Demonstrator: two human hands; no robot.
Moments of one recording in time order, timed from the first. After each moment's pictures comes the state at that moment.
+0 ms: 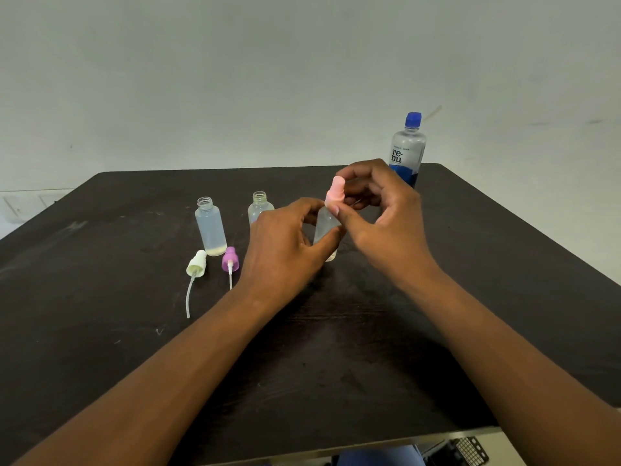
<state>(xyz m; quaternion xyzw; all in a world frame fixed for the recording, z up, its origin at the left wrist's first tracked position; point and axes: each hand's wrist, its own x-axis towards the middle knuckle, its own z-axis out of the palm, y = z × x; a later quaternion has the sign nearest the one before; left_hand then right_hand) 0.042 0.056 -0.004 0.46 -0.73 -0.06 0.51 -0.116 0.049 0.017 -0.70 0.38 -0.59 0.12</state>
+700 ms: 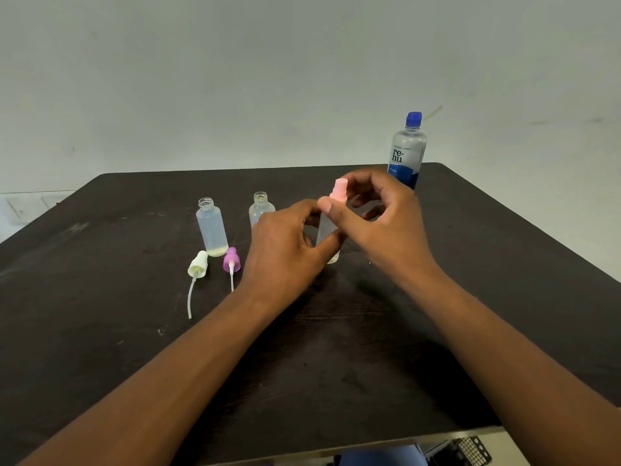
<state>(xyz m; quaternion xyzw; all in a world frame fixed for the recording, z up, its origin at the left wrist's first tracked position) 0.043 0.056 -0.005 0.46 -0.73 -0.07 0.50 -0.115 0.050 0.015 -0.67 0.44 -0.58 0.16</state>
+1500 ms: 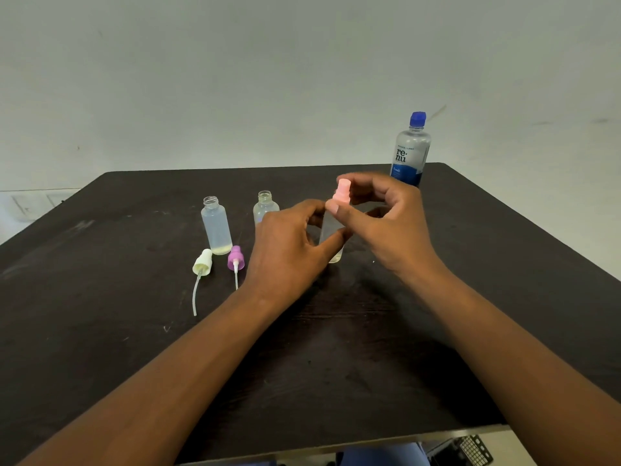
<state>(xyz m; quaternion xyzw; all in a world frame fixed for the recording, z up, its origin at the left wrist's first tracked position) 0.045 0.056 -0.006 0.46 -0.73 -0.07 0.50 -0.118 0.046 0.012 -0.65 0.43 -0.58 0.22</state>
